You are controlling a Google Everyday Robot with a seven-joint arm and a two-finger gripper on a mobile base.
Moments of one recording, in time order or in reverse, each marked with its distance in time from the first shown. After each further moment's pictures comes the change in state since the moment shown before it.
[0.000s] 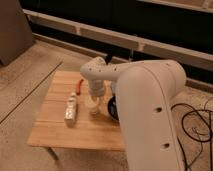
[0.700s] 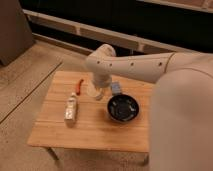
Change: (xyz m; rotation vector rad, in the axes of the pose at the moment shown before) arm 0.023 -0.039 -0.099 -0.111 -0.210 0.152
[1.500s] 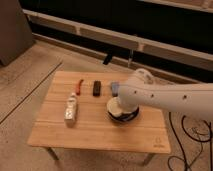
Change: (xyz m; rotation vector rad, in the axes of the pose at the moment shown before) arm 0.095 -0.143 0.007 -0.001 -0.008 0.330
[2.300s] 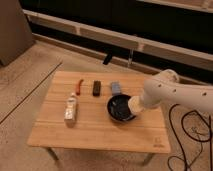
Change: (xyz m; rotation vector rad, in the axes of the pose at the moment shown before) arm -0.073 -0.029 0.024 0.029 0.025 0.028
